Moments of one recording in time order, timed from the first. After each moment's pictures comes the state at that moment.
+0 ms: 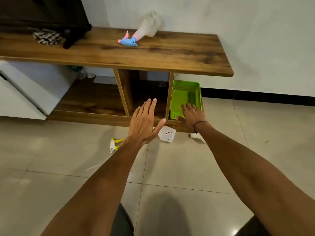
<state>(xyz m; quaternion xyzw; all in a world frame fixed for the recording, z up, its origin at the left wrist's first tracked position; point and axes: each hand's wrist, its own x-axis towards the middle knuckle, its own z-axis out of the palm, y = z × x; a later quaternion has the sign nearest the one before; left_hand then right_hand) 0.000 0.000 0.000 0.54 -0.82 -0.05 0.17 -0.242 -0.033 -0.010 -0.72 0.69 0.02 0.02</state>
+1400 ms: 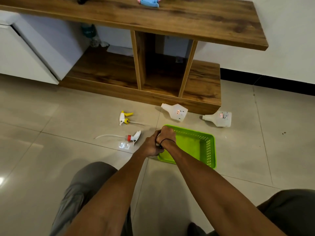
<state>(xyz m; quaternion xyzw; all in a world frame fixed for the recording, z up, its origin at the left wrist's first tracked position) 0.029 0.105 -0.135 0.61 -0.59 -0.52 0.11 -0.071 0.074 -0.127 -0.54 0.78 -0.03 0.32</state>
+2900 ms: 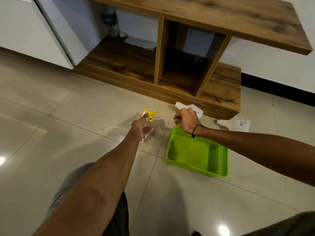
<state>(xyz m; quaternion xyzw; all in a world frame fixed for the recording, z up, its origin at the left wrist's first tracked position) 0.100 0.040 -0.147 0.64 -0.04 -0.65 0.41 -0.111 0.020 -0.100 -0.77 0.60 -0.08 0.19</state>
